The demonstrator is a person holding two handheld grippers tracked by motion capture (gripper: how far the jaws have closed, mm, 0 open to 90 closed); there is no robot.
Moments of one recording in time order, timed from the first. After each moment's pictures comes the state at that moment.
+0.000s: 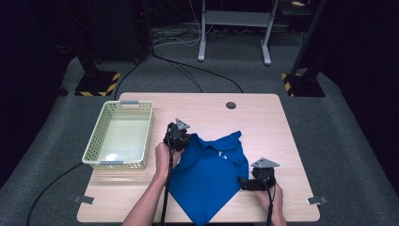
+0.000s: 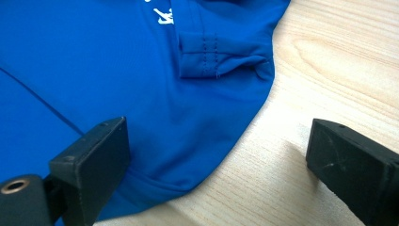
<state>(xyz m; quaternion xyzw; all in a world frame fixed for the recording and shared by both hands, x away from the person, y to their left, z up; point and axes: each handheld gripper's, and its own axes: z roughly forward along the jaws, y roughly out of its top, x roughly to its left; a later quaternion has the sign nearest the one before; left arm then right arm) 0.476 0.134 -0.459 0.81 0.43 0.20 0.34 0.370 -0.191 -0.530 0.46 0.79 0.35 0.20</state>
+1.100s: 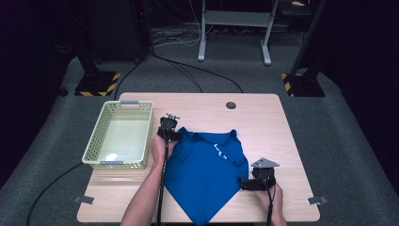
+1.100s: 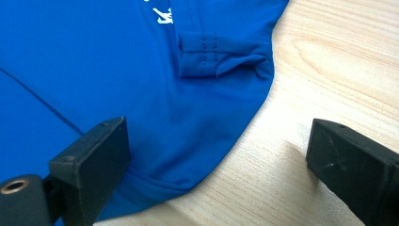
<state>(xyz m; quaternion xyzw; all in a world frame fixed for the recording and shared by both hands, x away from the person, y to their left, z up) 0.531 0.160 -0.497 0.78 0.53 0.18 0.28 0.370 -0.191 -0.530 0.46 0.79 0.35 0.20</state>
